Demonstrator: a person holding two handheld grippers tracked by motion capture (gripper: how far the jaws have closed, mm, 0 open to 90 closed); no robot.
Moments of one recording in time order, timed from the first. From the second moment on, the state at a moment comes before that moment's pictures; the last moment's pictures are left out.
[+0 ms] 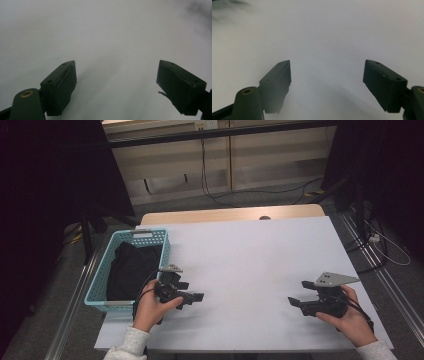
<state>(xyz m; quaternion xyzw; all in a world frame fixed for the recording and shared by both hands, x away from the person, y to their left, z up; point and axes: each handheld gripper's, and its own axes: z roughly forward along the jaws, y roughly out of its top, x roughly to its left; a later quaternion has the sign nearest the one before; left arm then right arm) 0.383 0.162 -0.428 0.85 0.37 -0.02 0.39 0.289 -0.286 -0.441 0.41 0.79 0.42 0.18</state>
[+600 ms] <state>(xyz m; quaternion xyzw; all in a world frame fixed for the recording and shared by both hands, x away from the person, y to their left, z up) 0.368 0.162 -0.435 0.86 0.34 -0.01 0.39 0.283 -0.289 -0.443 0.41 0.79 0.42 0.18</state>
